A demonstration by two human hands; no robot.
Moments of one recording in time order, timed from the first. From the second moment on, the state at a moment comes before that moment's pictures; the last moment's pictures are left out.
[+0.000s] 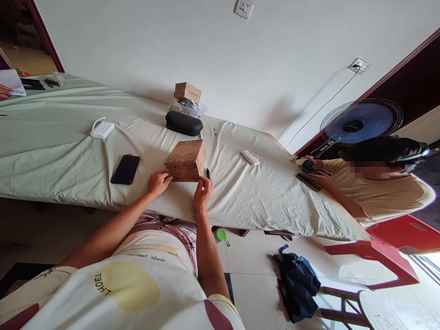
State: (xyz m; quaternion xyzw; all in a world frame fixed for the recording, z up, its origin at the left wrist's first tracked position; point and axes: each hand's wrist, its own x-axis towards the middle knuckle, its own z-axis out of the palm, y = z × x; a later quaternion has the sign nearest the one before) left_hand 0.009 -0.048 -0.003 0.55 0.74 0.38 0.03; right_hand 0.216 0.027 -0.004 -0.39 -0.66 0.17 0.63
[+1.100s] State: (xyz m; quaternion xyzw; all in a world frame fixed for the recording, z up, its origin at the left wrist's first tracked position) left_hand 0.006 -0.045 -0.010 0.49 0.71 0.49 0.08; right_hand 0.205 0.022 -0.004 -0.42 -0.68 0.33 0.50
